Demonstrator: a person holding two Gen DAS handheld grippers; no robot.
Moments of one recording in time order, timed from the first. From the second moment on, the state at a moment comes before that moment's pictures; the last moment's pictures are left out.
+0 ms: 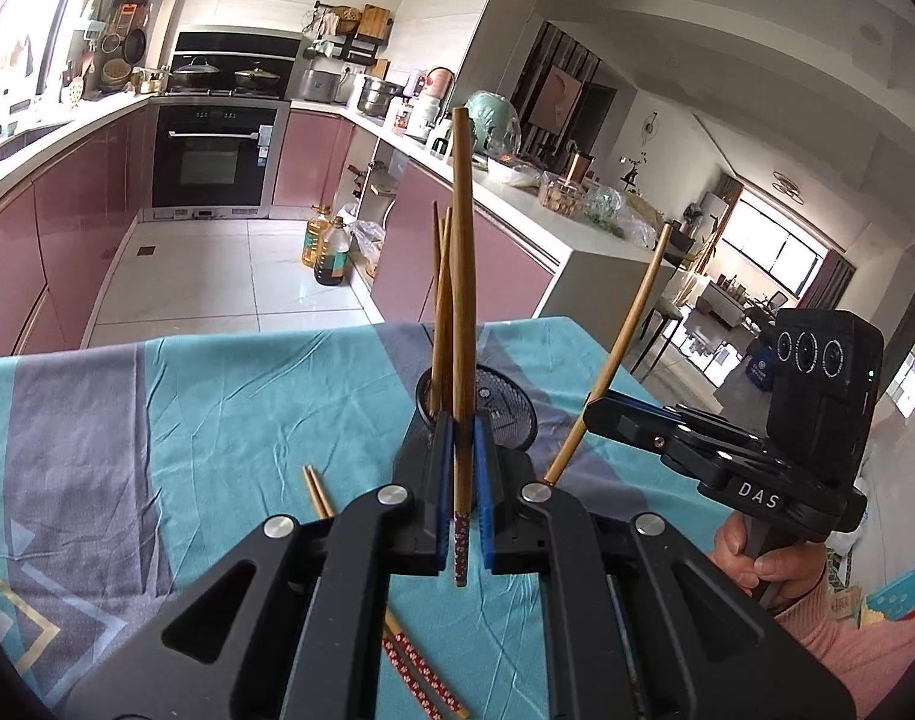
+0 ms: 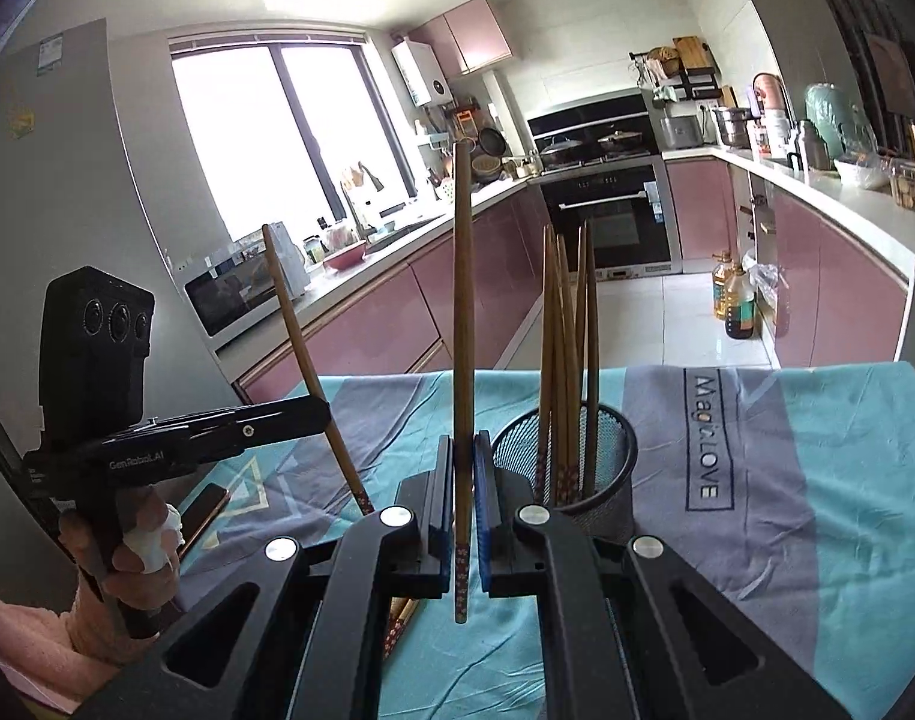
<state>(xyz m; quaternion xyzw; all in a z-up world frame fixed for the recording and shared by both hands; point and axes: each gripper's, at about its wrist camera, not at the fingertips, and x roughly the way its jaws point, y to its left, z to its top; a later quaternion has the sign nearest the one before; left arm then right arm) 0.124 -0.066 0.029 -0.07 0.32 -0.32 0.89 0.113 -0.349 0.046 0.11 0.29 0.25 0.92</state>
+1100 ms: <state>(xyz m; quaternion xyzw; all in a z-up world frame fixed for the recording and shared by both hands) 0.148 -0.108 0.074 -0.05 0.26 -0.31 0.91 0.143 -0.359 0.084 0.08 0.23 0.22 0.94</state>
